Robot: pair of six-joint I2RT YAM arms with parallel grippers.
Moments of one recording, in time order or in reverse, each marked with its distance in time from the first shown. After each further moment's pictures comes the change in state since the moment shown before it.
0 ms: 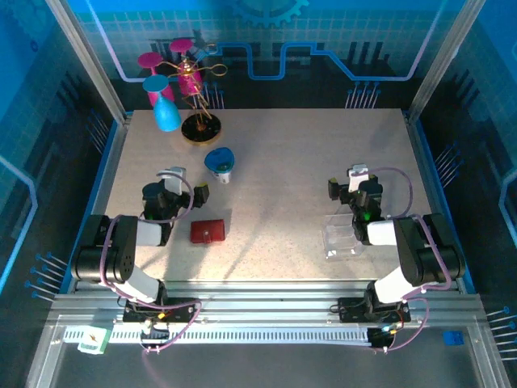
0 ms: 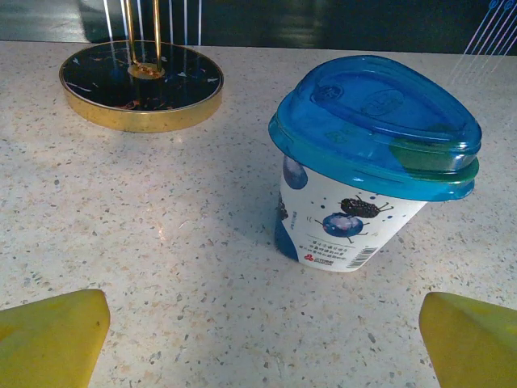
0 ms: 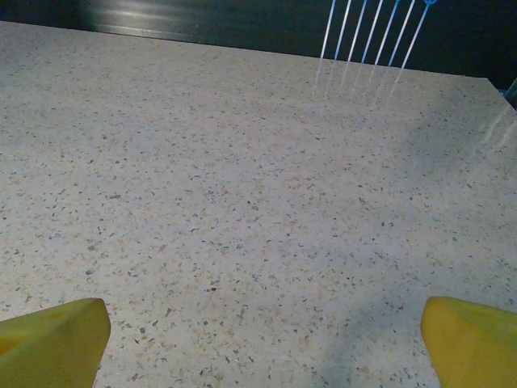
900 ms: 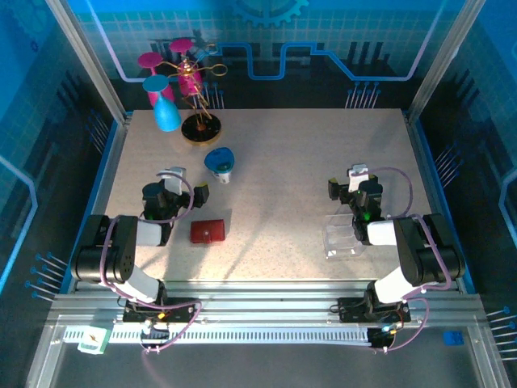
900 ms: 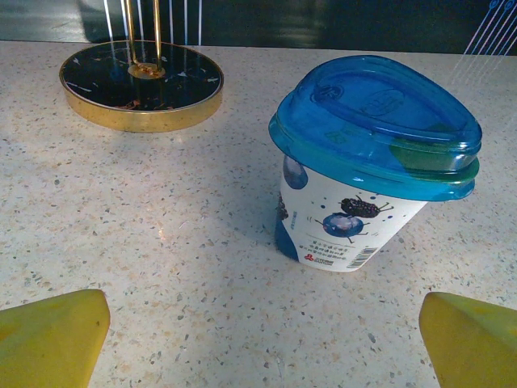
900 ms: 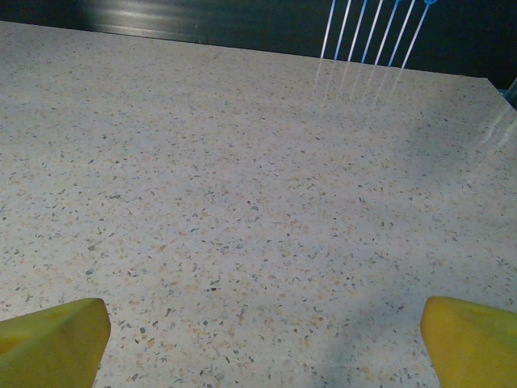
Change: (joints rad) left arm 0.000 0.000 0.000 0.000 0.000 0.000; right arm 0.000 0.000 0.000 0.000 0.000 0.000
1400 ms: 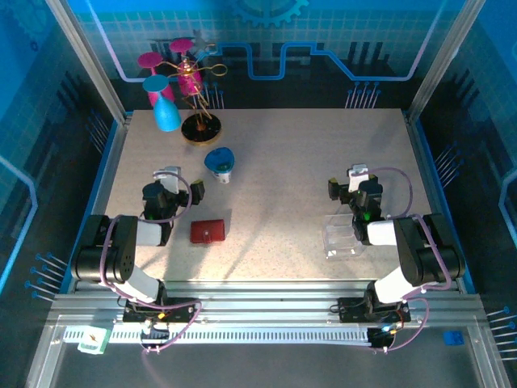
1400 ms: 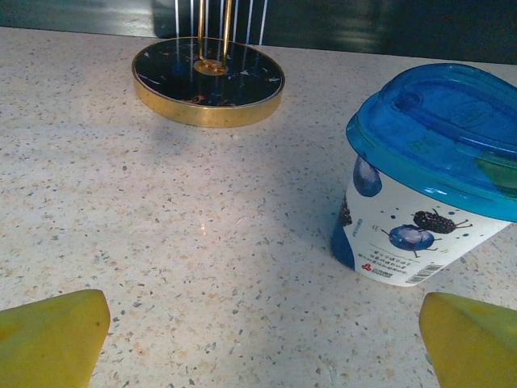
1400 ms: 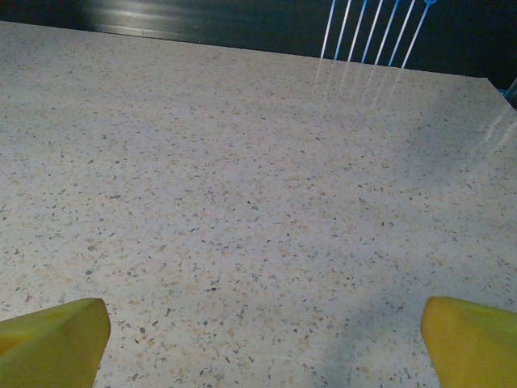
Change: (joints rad) left arm 0.000 0.000 0.000 -0.008 -0.142 -0.034; right arm 0.000 0.000 0.000 0.000 0.000 0.000
